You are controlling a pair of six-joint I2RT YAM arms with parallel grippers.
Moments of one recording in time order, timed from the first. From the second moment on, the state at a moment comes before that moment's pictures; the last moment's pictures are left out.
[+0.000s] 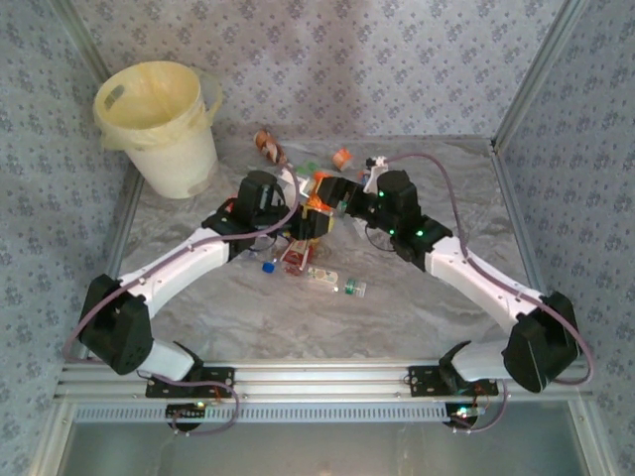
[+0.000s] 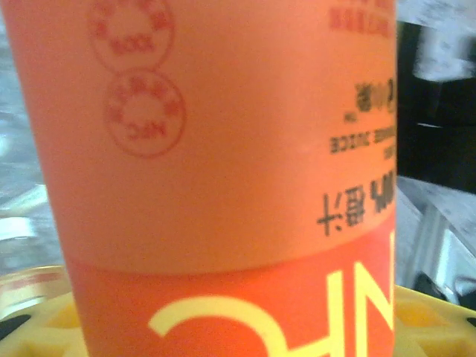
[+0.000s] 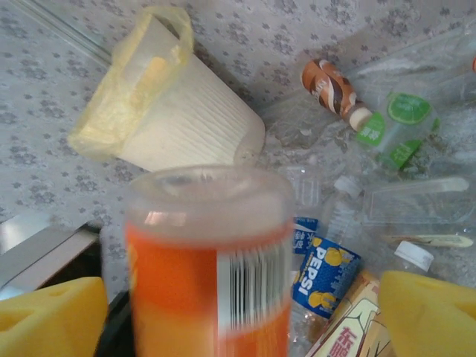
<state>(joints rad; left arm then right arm) -0.60 1.45 1.09 -0.15 0.47 -0.32 0.59 1.30 1.03 0.03 -0.14 0.78</state>
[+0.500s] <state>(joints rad) -0.09 1.60 1.63 -0.36 -0.07 -0.41 0.40 1.01 0.85 -0.07 -0.05 0.70</state>
